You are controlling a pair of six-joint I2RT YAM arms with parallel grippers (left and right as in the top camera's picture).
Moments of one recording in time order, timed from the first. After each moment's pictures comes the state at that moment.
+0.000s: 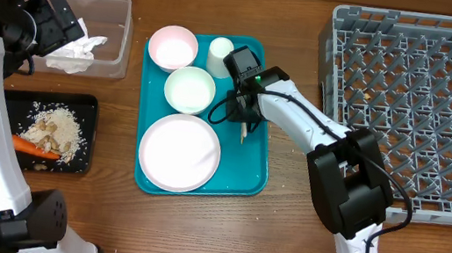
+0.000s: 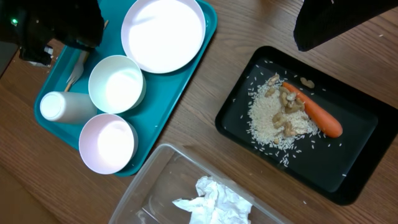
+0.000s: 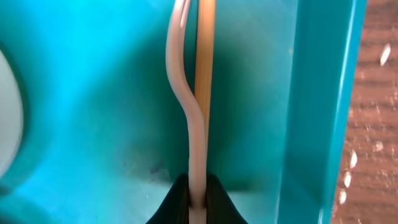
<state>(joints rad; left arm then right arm) 0.23 1.76 2.30 -1.69 0.02 -0.44 0.58 2.21 1.66 -0.80 0.05 0.46</state>
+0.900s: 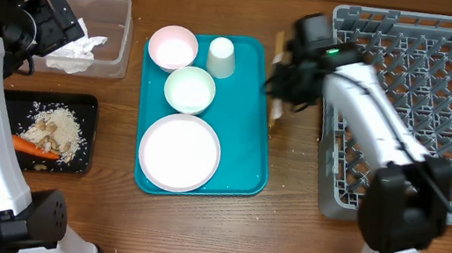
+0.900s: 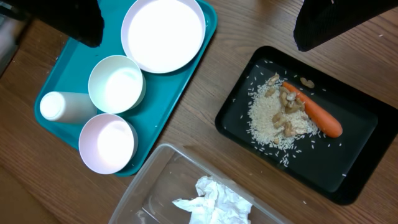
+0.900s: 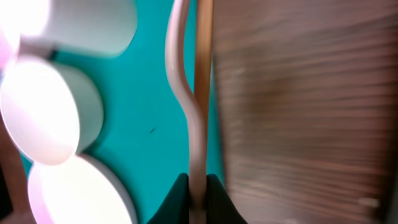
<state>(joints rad) 0.23 1.76 2.30 -1.69 0.02 -0.44 0.30 1.99 1.71 -0.97 -0.23 0.38</state>
